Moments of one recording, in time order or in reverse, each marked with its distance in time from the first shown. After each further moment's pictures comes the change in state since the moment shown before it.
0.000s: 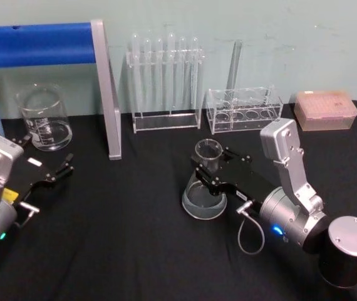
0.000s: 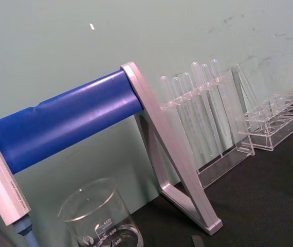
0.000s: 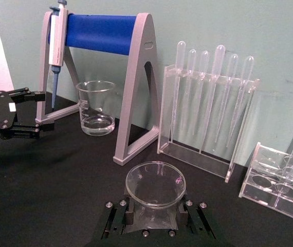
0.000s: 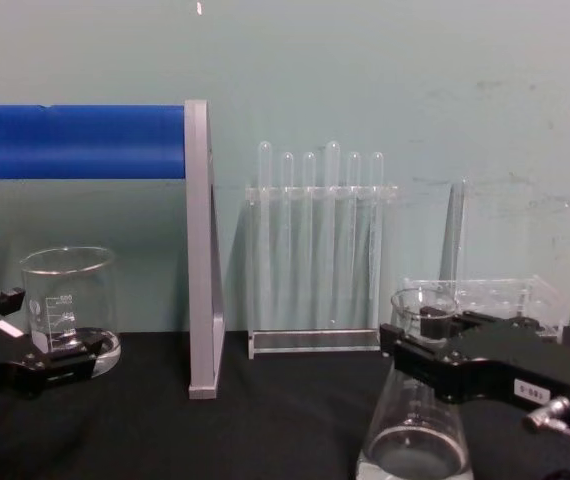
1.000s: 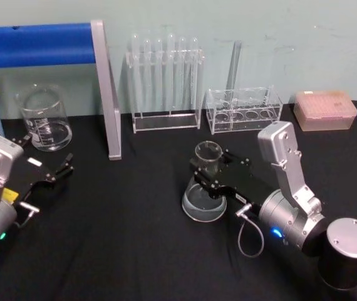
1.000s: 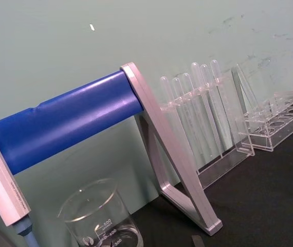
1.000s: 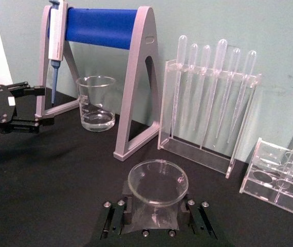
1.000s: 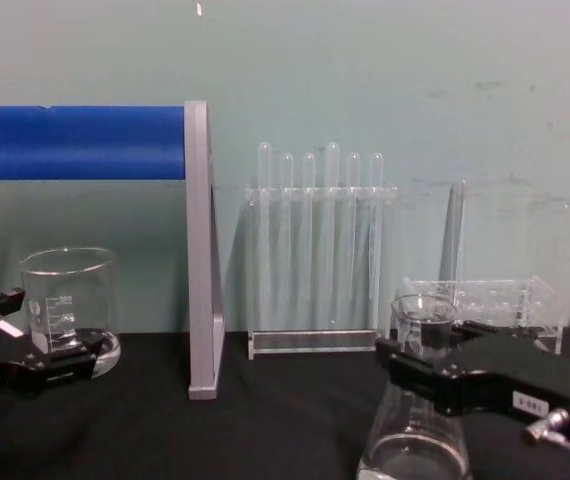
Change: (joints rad) left arm 0.000 0.000 0.000 0.000 0.000 0.000 0.000; right arm -0.004 -0.002 -0.002 0.005 -0.011 0.010 0.001
